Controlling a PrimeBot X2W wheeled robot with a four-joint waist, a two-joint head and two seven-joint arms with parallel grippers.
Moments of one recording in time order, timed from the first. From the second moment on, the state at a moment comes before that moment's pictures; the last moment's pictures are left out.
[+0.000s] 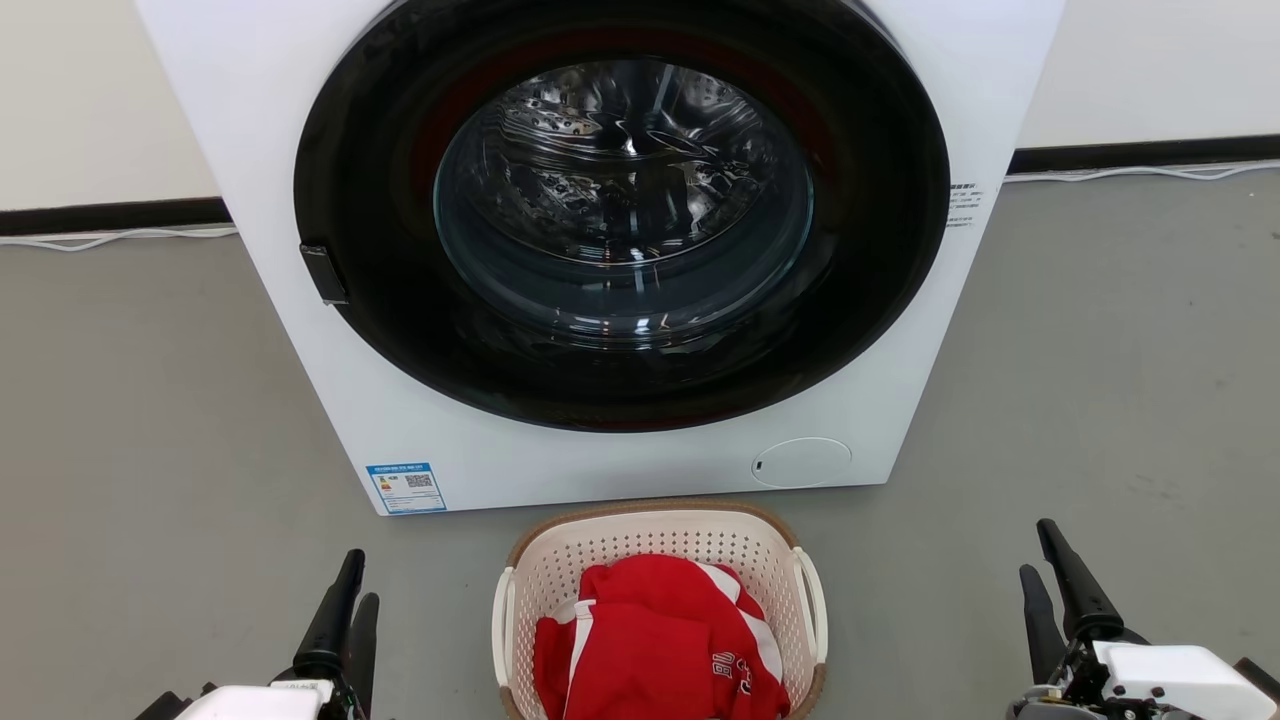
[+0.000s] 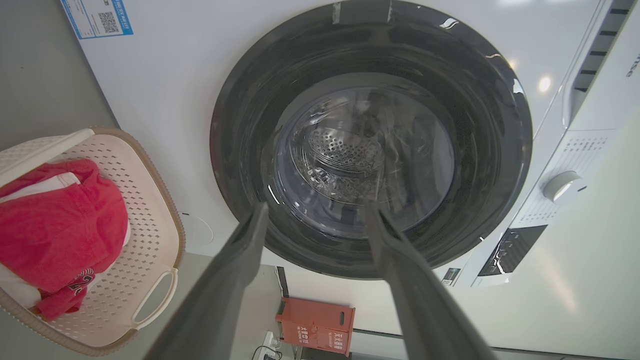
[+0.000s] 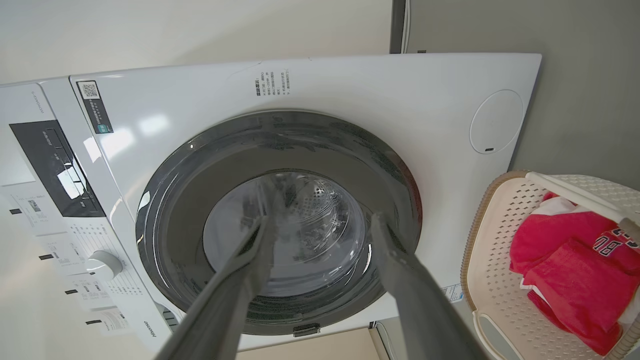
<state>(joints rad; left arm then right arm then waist) -0.01 0.03 0.07 0.32 -1.60 -0.12 0.09 -0.02 -0.04 -0.12 0.31 1.59 0.12 0.09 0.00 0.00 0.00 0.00</state>
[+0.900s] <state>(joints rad) -0.01 0.03 0.05 0.33 -1.32 -0.12 0.01 -0.02 -0.05 -0.09 0.27 1.18 0.12 0.02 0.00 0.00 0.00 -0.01</state>
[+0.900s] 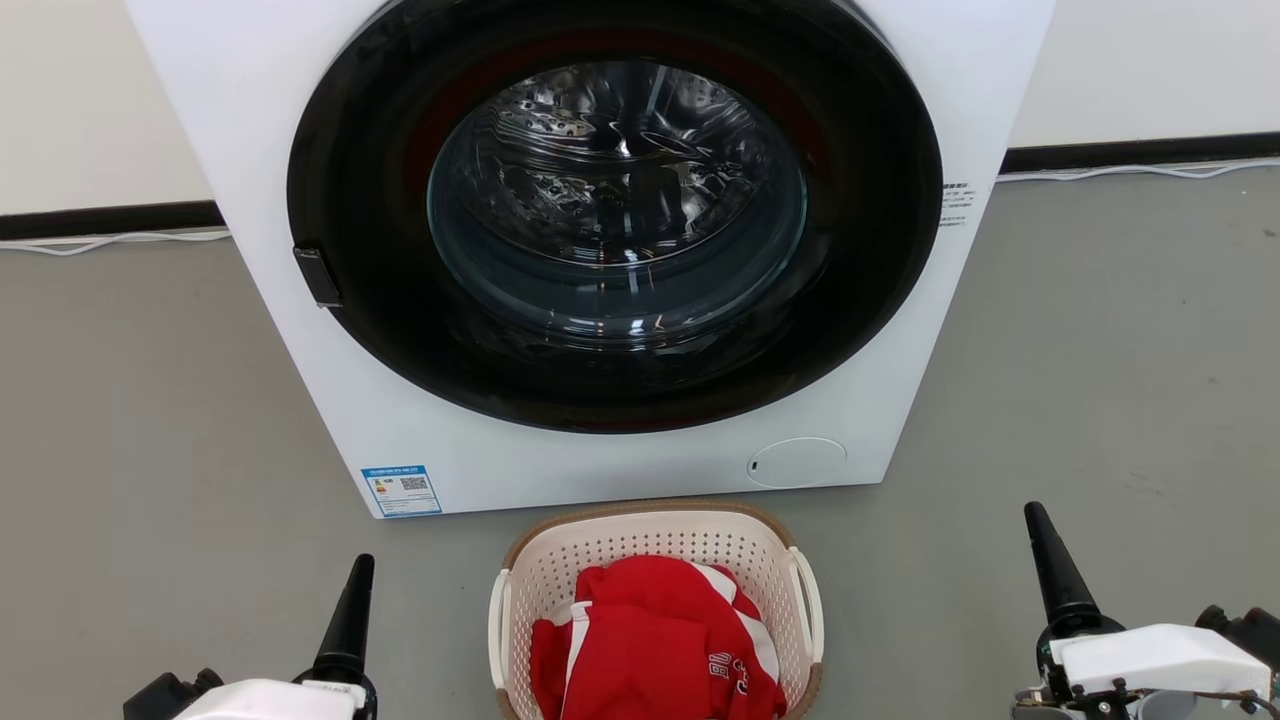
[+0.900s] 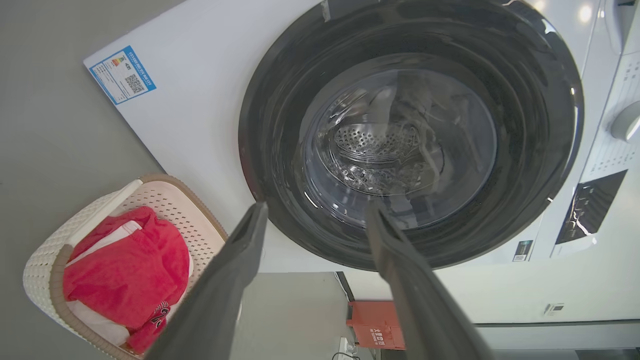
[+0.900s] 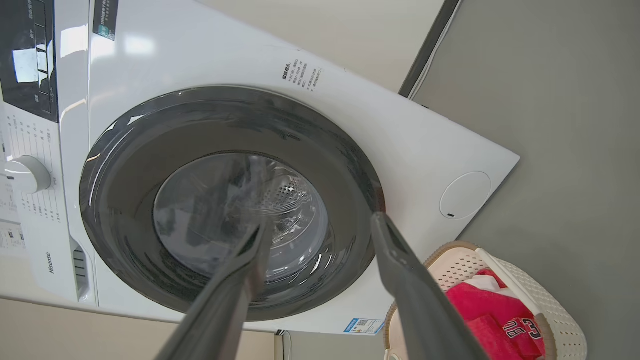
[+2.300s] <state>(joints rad) -0.02 0.04 0.03 0.36 -0.68 -0.12 -0.13 -0.03 -0.12 -0.02 0.26 0.55 0.12 -0.12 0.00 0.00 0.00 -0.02</state>
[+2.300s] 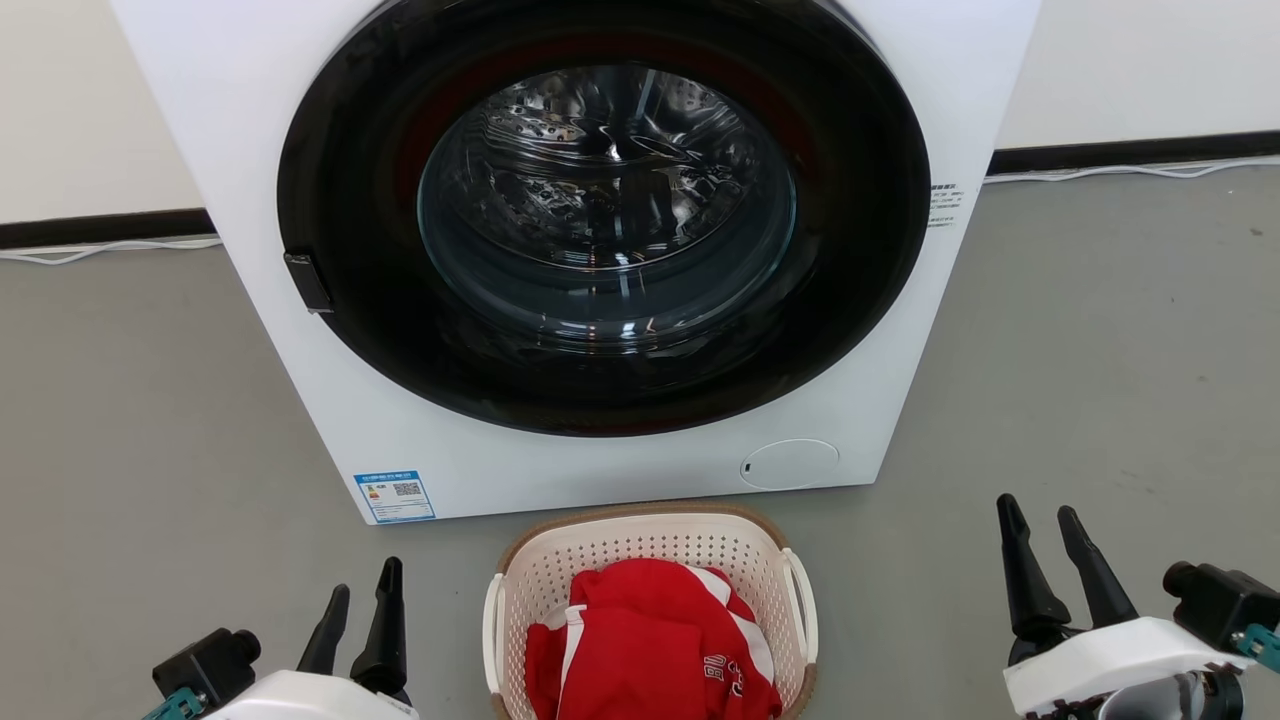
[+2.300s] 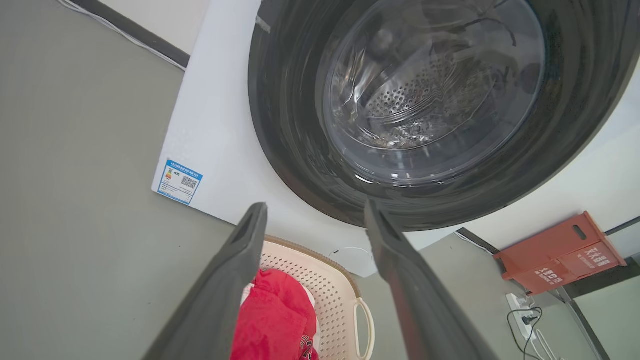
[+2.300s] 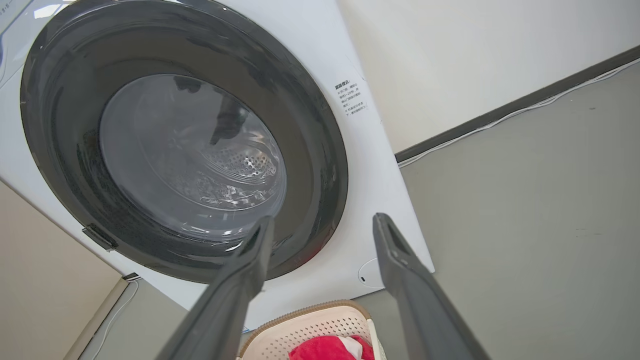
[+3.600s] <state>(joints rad) -0.03 0.06 0.03 0.40 -0.16 -0.12 -0.24 -0.05 -0.14 0.02 0.33 0.09 0.12 -0.24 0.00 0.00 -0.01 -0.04</state>
